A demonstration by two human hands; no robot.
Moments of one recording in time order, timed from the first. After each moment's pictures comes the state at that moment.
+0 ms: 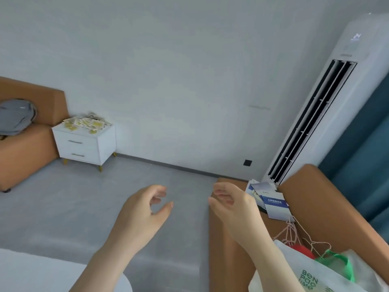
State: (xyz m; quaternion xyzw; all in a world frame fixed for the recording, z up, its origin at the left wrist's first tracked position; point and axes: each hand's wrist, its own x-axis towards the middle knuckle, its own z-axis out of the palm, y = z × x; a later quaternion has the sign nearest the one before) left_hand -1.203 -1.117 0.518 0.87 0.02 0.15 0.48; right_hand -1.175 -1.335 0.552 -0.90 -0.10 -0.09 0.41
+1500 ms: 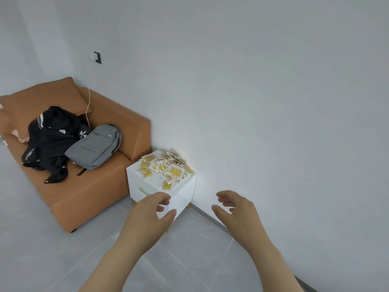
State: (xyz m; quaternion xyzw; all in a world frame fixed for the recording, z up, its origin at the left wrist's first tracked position) left_hand -0.474 -0.574 0.476 0.85 0.28 0.17 0.41; right_hand -0.335 -0.753 0.486 -0.86 -0.27 0.09 0.42
